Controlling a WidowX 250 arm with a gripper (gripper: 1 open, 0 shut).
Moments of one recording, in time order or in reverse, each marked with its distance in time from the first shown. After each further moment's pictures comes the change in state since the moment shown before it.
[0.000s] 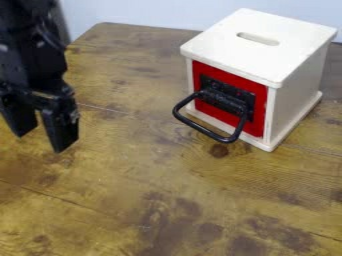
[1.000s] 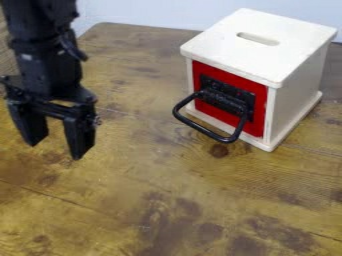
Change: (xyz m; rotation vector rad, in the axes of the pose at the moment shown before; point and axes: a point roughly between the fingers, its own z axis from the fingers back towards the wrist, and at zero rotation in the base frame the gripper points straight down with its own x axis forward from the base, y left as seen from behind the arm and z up) arm 0.000 -0.004 -0.009 0.011 -0.002 0.124
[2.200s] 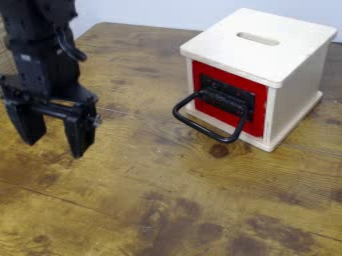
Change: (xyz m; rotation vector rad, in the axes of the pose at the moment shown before) arm 0.001 -0.006 -0.003 0.031 -0.010 0.024
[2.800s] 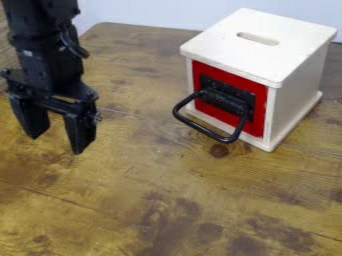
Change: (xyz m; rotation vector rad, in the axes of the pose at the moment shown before) arm 0.006 -0.002 0.007 0.002 -0.002 -0.075
